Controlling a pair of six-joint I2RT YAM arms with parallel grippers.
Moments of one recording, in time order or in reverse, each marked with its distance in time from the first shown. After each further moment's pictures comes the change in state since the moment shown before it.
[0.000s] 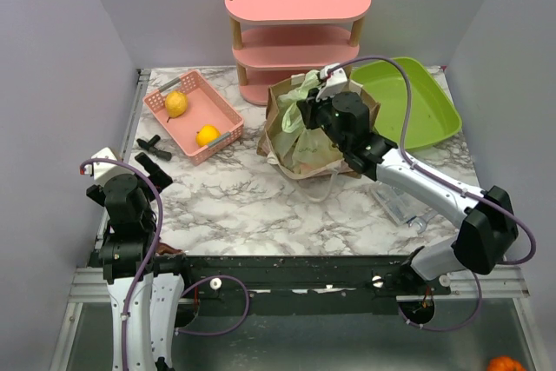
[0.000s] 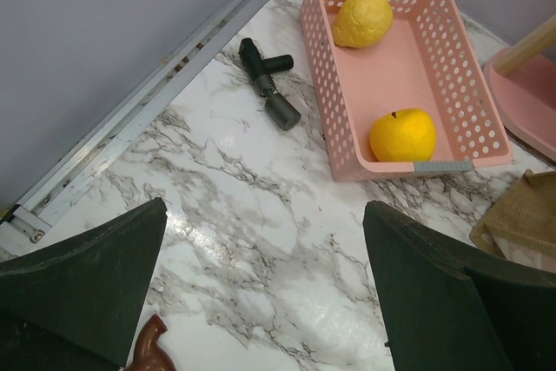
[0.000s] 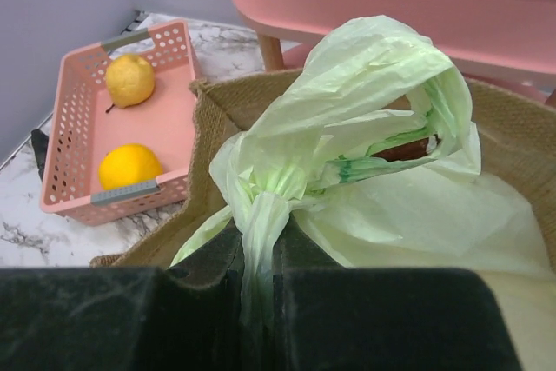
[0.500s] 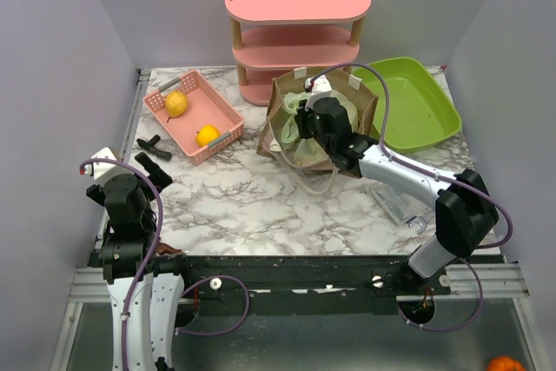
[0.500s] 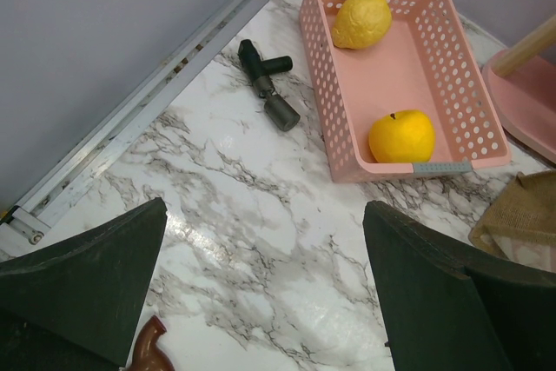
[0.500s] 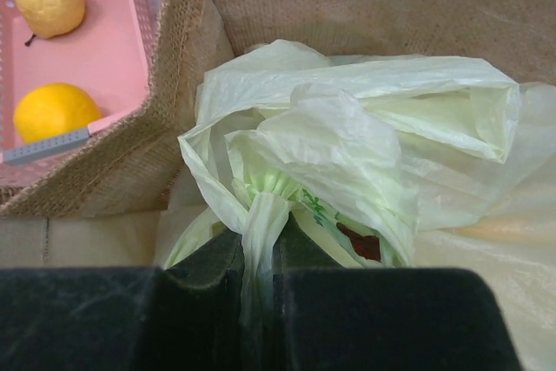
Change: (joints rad) left arm 0.000 0.000 0.000 0.005 0.000 0.000; right arm 0.000 0.151 -0.003 -0.029 0.047 0.032
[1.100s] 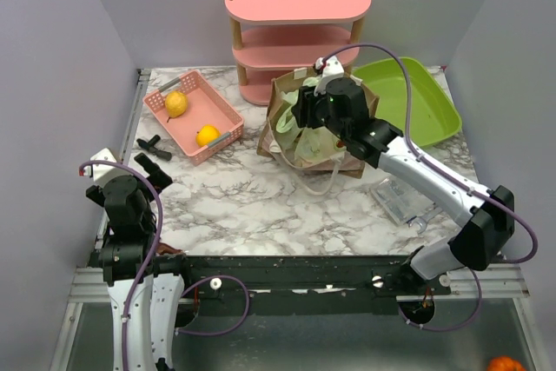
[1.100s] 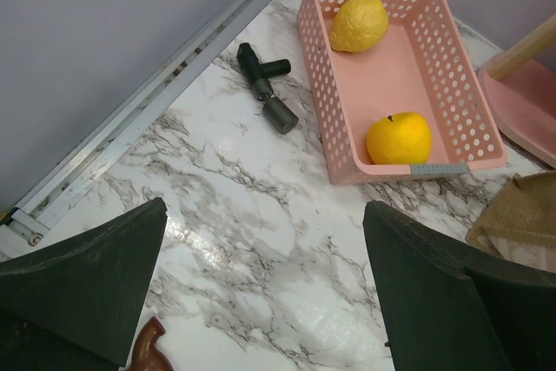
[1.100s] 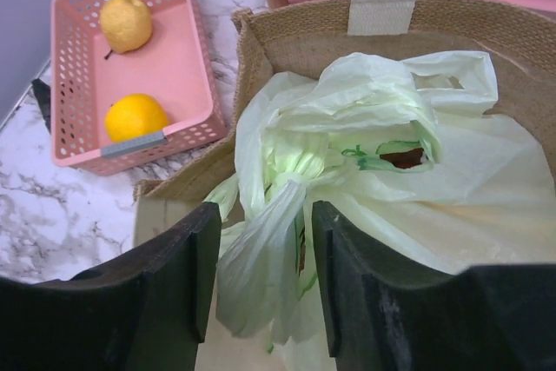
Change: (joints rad) left arm 0.000 -0.011 0.000 0.000 0.000 0.000; right arm -0.001 -0.095 0.188 -0.311 -0.075 0.044
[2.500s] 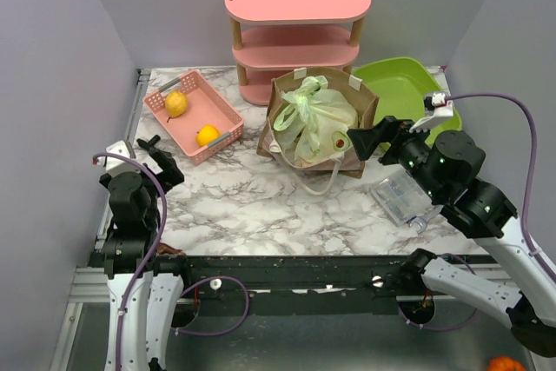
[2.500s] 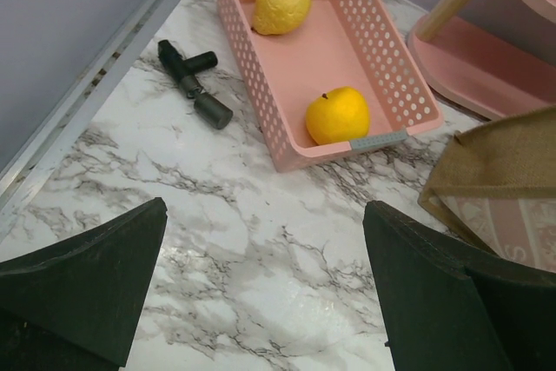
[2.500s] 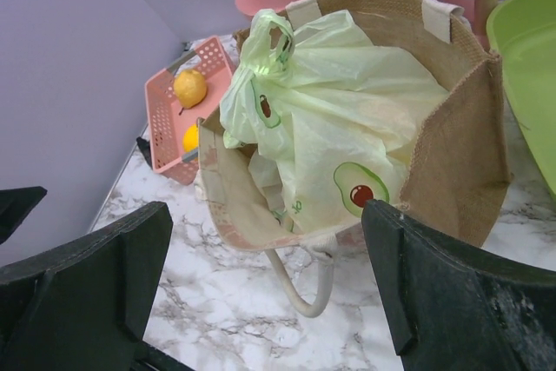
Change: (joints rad) left arm -0.056 0.021 -0.035 0.084 0.116 0.022; right arm 0.000 -0.684 -0.188 -0.304 0.081 0.231
